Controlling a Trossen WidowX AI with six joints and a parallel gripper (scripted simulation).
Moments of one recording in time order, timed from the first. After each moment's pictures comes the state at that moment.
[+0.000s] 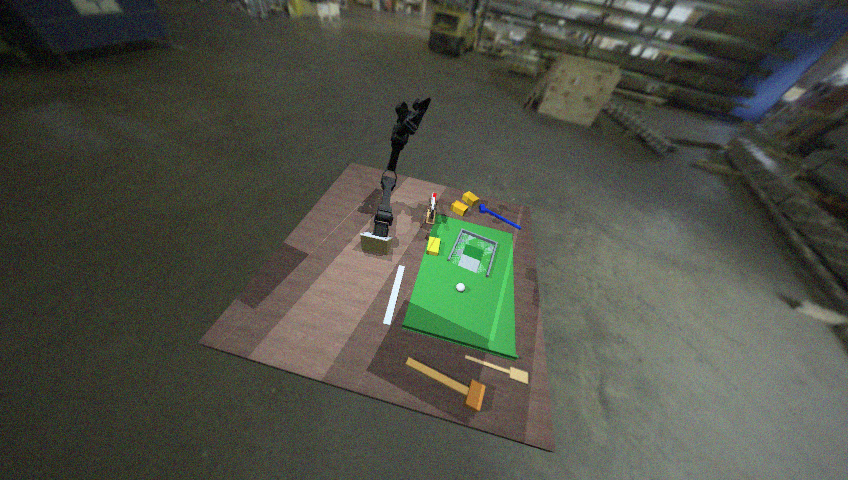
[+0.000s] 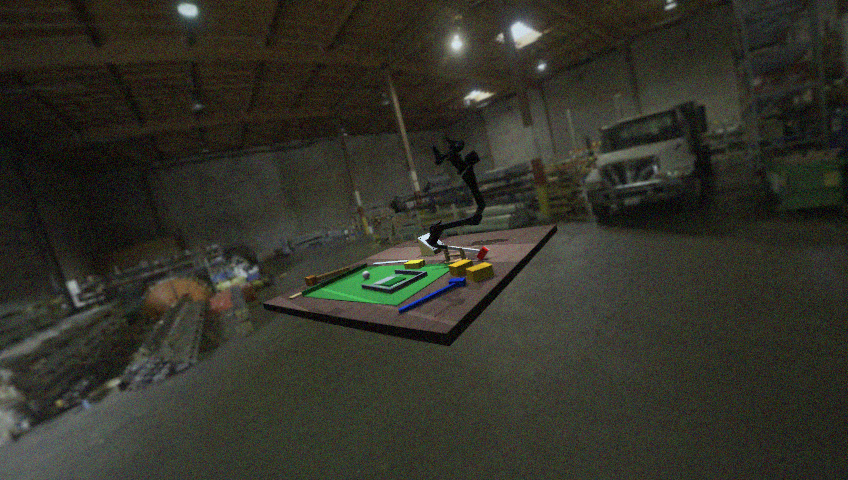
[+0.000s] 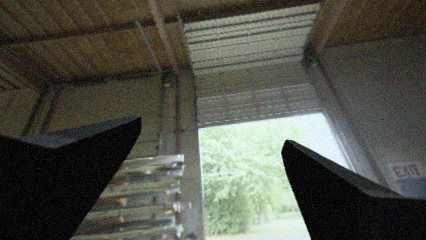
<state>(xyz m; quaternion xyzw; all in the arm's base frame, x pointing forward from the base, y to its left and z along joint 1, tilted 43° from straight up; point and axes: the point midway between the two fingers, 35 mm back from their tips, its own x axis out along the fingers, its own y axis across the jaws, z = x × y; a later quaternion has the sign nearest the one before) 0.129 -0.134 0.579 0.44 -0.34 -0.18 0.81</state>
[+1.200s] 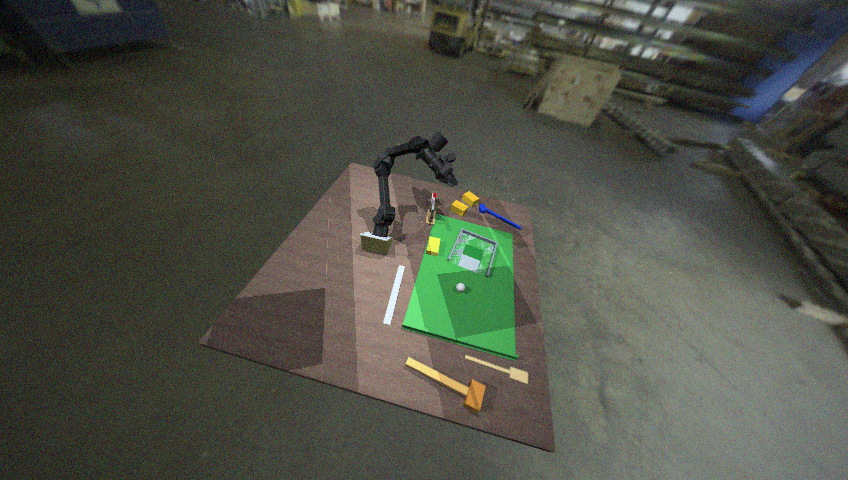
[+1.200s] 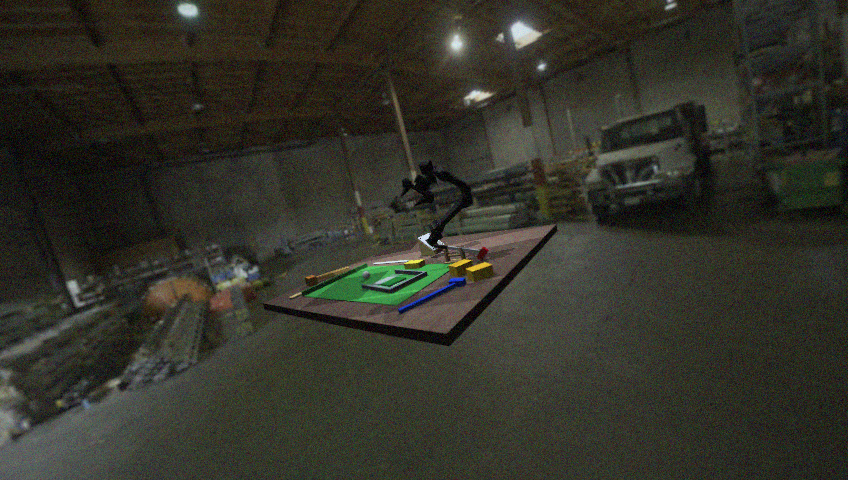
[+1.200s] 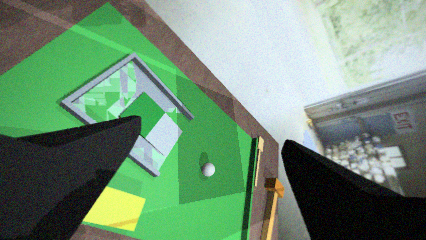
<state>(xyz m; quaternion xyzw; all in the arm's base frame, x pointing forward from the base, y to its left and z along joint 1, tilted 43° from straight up) 0.299 -0.045 0.332 -0.02 0.28 0.13 0.95</state>
